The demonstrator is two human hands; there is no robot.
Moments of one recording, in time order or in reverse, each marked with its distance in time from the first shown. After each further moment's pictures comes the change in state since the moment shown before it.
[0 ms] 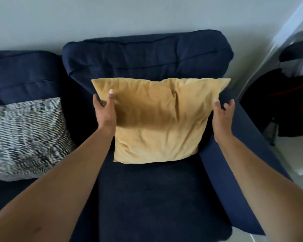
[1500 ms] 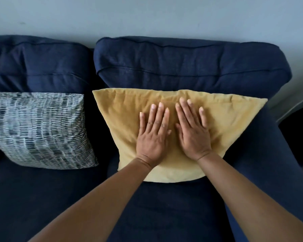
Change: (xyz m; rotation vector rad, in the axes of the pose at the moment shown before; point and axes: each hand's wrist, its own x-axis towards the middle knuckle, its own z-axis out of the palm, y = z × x) left_hand -0.031 -0.052 0.040 1.010 -0.009 1.052; right_hand -0.025 0.008 0.144 -0.922 -0.246 -1.335
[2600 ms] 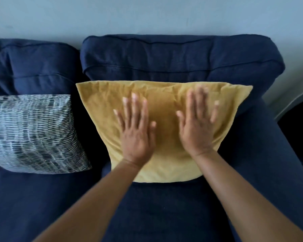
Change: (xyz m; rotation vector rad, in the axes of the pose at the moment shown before) left_hand 0.003 -0.002 0.000 0.012 0.109 -0.126; right_hand -0.002 0.018 -0.005 -0.042 0.173 0.262
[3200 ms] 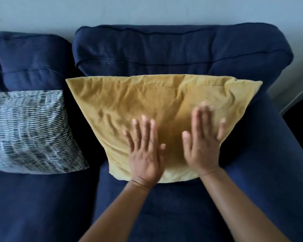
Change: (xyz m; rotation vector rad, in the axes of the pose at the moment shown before) left_hand -0.062 0.019 0.028 -0.050 -0.001 0.027; right_hand -0.061 0.022 0.012 0.044 -0.001 -0.028
